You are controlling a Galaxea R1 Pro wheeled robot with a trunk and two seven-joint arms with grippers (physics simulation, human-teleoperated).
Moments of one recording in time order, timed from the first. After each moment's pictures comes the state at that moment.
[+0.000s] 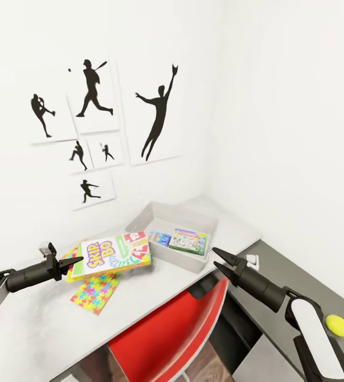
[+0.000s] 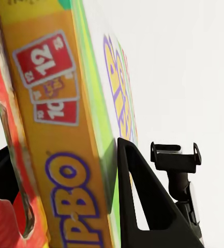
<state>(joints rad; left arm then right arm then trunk) -0.80 0.48 0.14 -0.42 0.26 0.85 -1.57 -0.26 -0.06 -0.13 -1.57 -1.20 0.90 0.30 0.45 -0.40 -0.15</state>
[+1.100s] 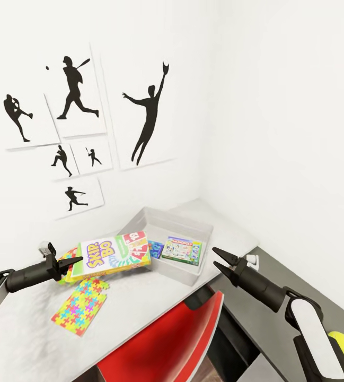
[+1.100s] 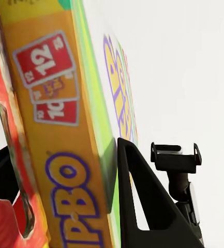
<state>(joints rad) -0.80 0.49 0.14 -0.42 0.26 0.85 -1.57 -0.26 -0.06 -0.13 -1.57 -1.20 0.90 0.30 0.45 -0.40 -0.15</state>
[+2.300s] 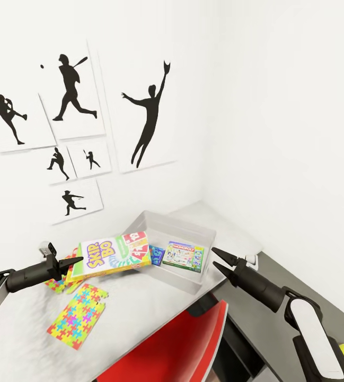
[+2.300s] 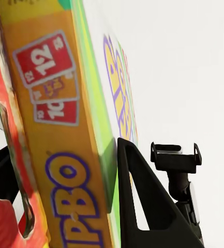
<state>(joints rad) -0.80 0.48 0.13 -0.42 0.26 0.85 -1.57 -0.26 -0.06 -0.12 -1.57 -1.20 0.90 0.30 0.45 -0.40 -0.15</state>
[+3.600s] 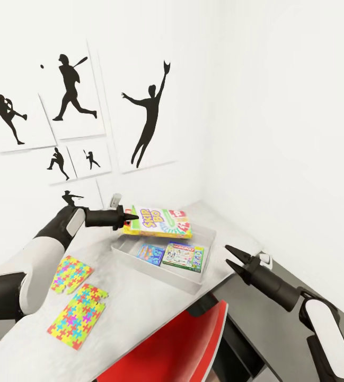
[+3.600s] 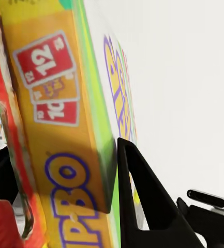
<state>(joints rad) -1.21 0.12 0.13 -0.41 0.26 1.03 -0.86 -0.26 -0.10 -0.21 -1.57 -1.20 0.92 0.31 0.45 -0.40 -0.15</state>
